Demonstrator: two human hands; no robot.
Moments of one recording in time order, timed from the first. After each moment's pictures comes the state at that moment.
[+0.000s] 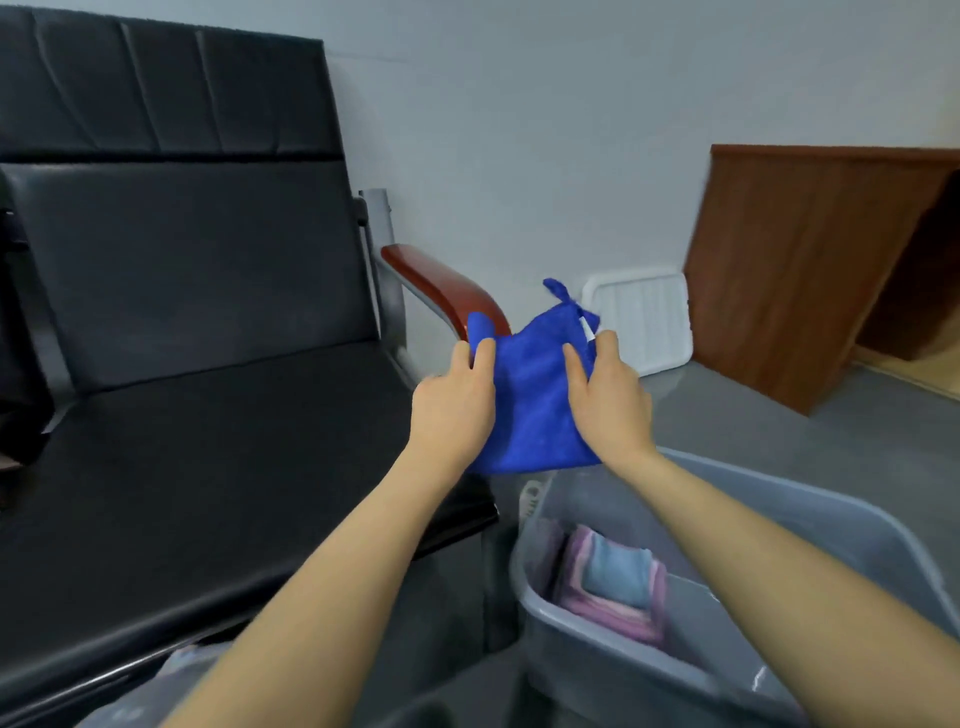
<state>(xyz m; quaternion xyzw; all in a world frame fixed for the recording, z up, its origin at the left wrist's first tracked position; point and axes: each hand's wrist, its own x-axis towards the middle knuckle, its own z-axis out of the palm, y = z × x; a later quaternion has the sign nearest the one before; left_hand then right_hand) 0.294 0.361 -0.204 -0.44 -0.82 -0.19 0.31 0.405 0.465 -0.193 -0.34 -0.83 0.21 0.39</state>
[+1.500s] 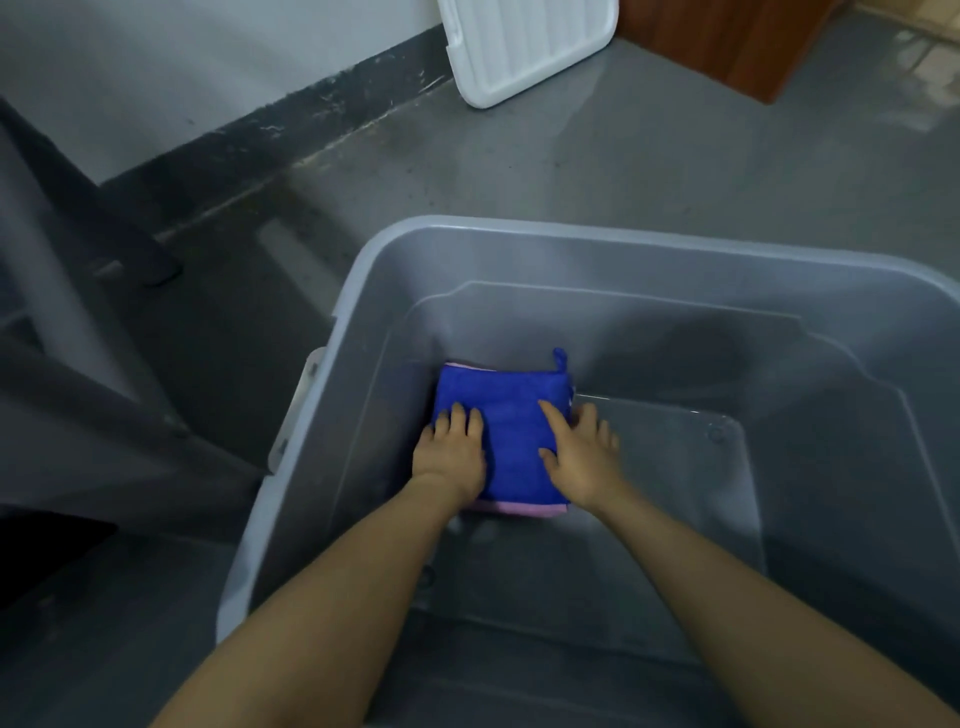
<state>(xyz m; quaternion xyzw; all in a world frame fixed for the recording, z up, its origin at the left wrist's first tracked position) 0.344 0.597 -0.582 -0.54 -0.80 0.16 -0.20 0.491 0.674 -0.589 -0.47 -0.84 0.23 -0.08</state>
